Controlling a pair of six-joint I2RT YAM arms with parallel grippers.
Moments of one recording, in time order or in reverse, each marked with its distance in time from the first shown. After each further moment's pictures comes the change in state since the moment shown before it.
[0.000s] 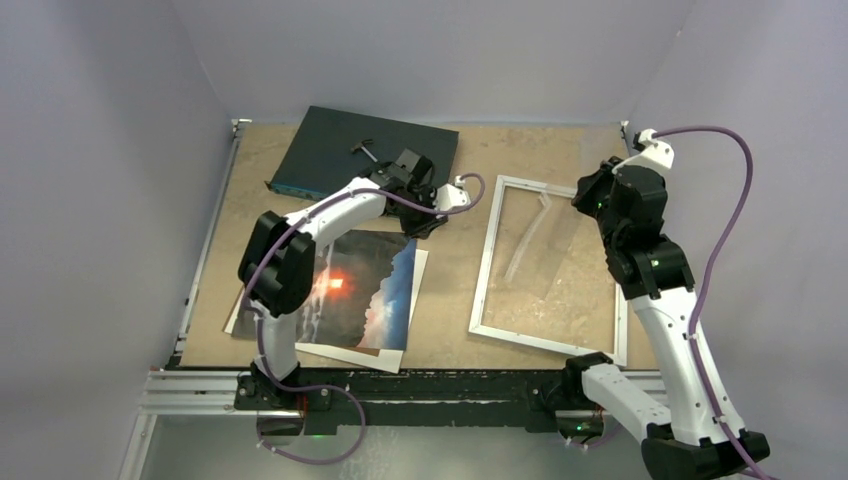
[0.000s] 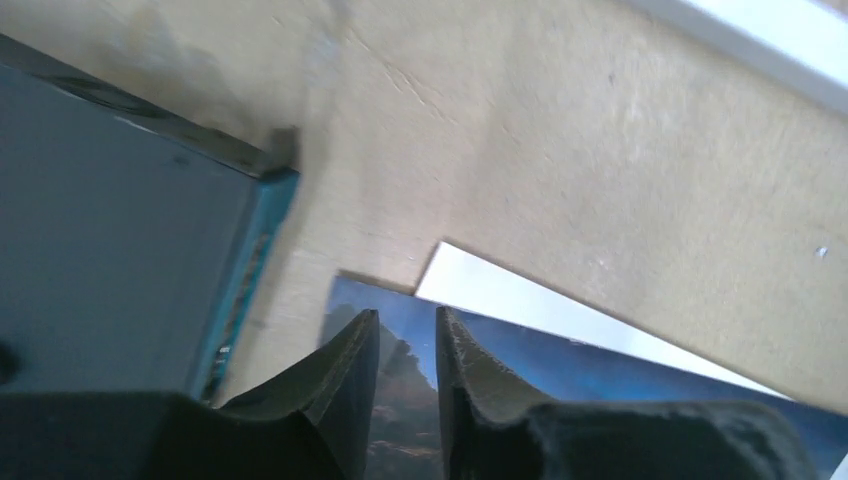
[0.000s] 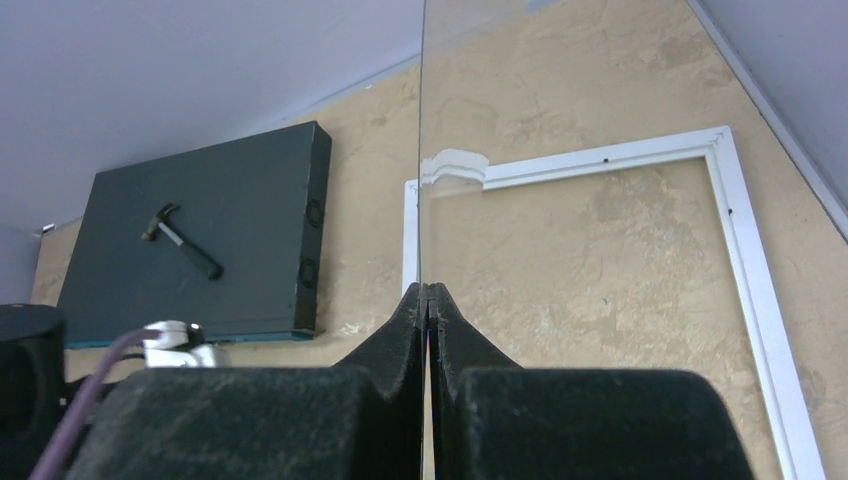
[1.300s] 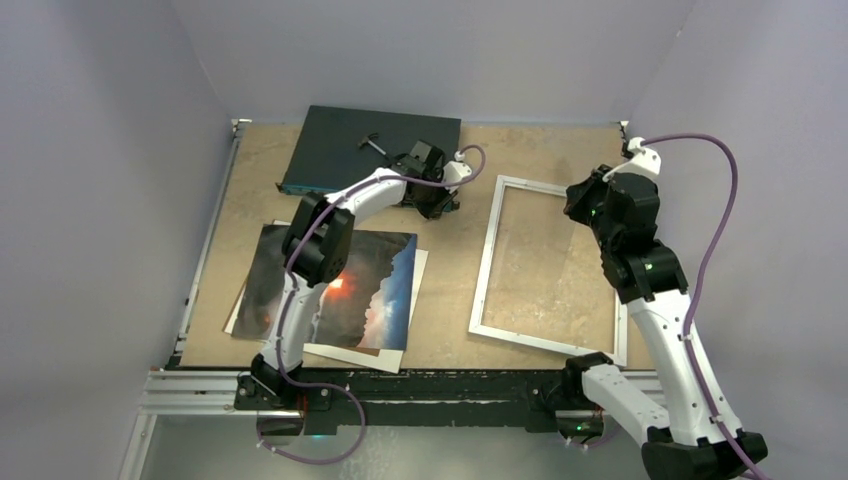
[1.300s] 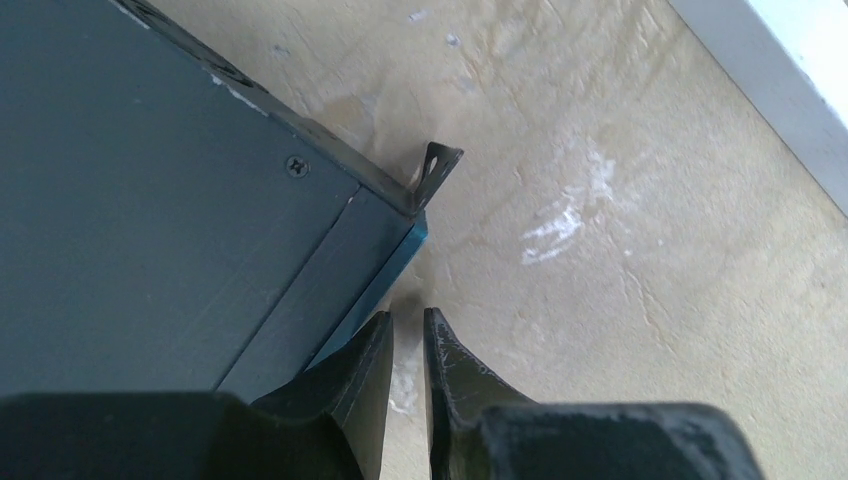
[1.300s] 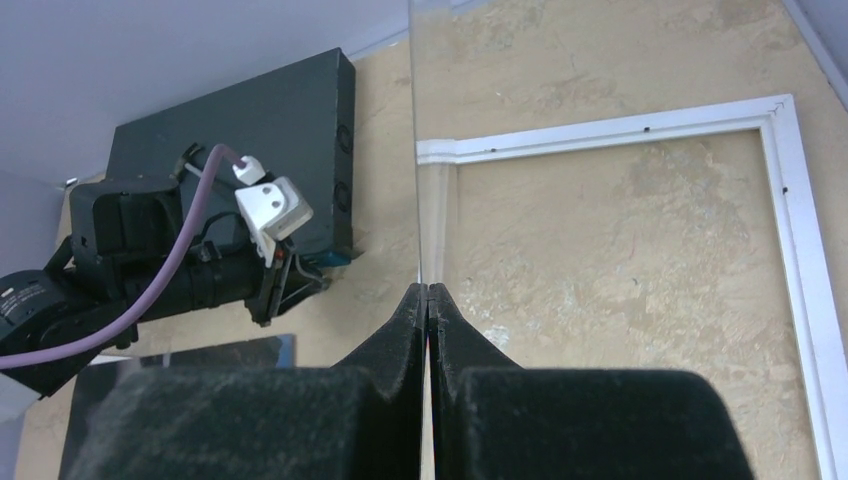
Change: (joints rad) left arm 0.056 0.370 0.265 0.156 -0.081 -0.274; right arm 0.000 -0.022 -0.075 0.027 -0.089 0.012
